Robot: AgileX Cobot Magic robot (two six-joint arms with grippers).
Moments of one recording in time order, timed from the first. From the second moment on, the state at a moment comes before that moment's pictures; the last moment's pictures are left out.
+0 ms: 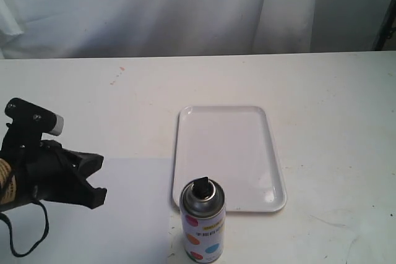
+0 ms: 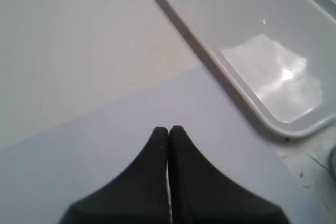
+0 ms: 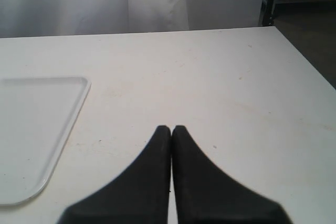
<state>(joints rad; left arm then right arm) -0.38 1.40 -0.40 0.69 -0.26 -0.64 0.05 0.01 0.00 0.13 0.35 -0.12</state>
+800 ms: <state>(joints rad) -0.38 1.52 -0.33 1.33 -0.83 -0.77 0.05 0.01 0.00 0.13 0.35 -0.12</state>
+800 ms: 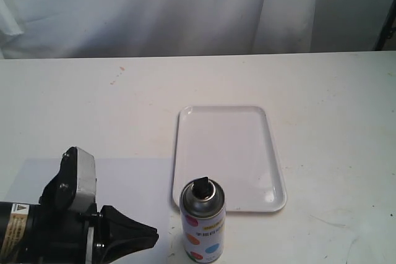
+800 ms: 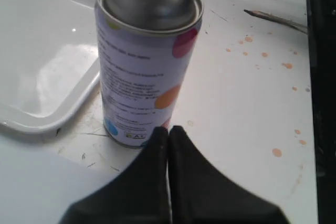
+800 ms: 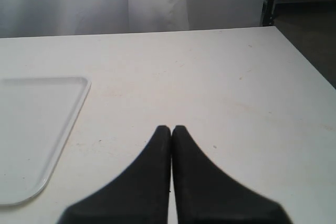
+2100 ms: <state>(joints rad) -0.38 1.73 -0.39 1.13 -1.03 -0.71 0.05 0.01 0.00 0.13 0.35 -0.12</state>
